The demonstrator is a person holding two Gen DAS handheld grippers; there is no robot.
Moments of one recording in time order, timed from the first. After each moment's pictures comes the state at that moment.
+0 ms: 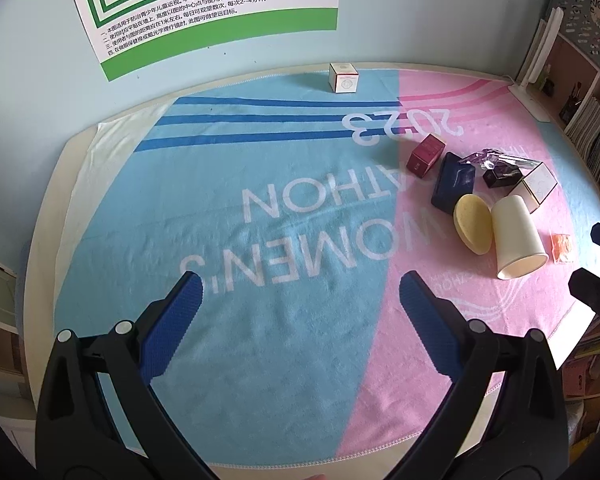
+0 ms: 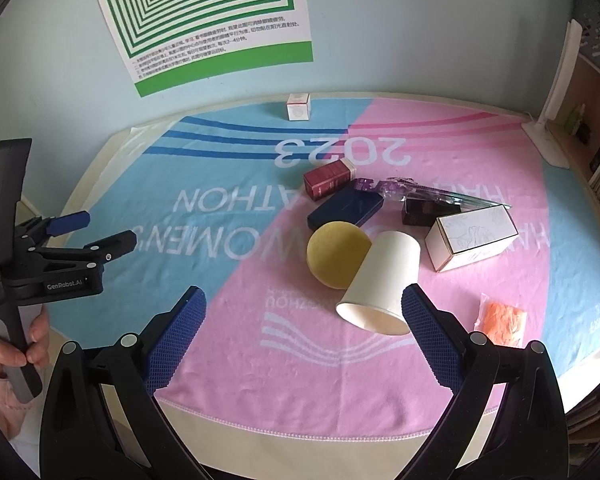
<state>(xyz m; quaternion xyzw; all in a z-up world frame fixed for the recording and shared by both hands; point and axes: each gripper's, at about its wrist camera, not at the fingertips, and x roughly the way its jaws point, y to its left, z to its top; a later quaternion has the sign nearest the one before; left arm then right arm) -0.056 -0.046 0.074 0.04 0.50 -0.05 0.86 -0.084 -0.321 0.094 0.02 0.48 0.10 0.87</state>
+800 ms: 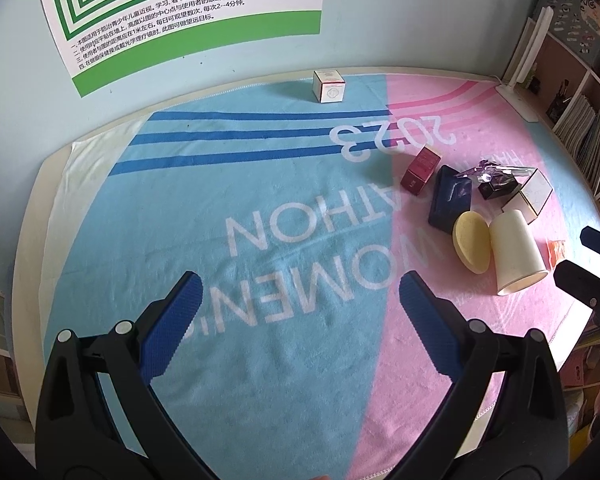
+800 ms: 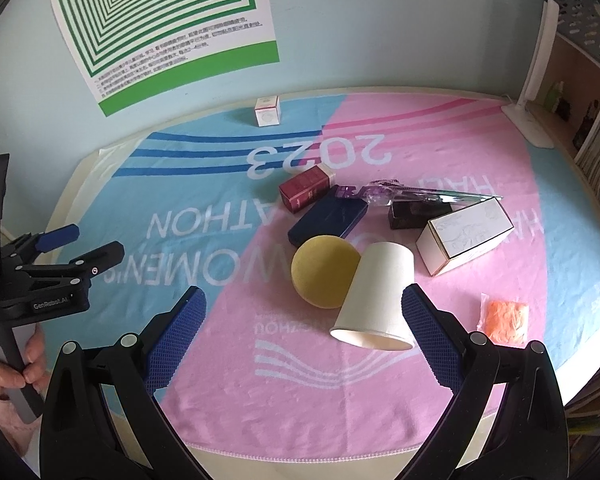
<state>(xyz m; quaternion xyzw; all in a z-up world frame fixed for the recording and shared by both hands) -0.022 -0.050 0.066 0.04 0.50 -0.09 0.86 -0.058 -0.319 0.083 0.04 0.48 0.04 0.87</state>
